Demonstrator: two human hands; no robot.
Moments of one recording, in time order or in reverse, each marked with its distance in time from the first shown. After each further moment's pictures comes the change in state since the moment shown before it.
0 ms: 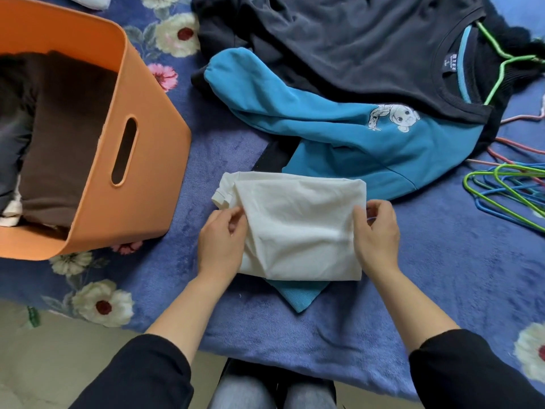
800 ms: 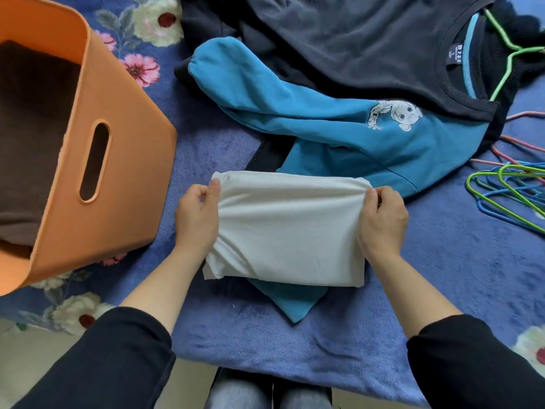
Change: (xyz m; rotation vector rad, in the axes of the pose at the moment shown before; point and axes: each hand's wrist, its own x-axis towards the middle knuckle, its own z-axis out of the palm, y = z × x) left_hand 0.058 0.007 -0.008 -0.152 -0.008 -0.201; right_hand 0.036 -0.011 0.006 -0.118 0.146 -0.023
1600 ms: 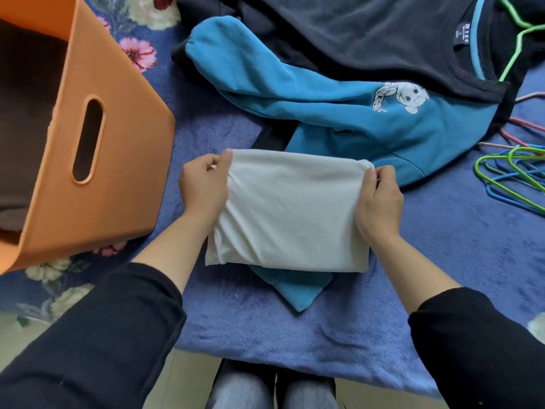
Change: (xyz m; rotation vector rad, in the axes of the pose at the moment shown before) left_hand 0.029 0.006 0.016 -0.102 0.035 0.049; right_hand 0.001 -0.002 0.012 0.081 -0.087 0.032
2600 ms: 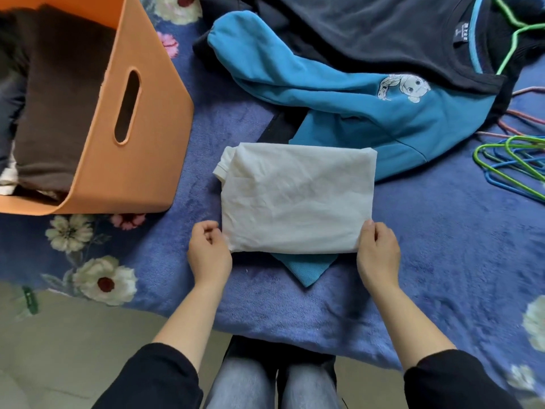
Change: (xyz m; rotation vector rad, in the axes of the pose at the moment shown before) left_hand -0.116 -0.080 -0.023 -0.001 0.164 -0.242; right_hand -0.092 0.061 -0.007 -0.016 -0.048 0.127
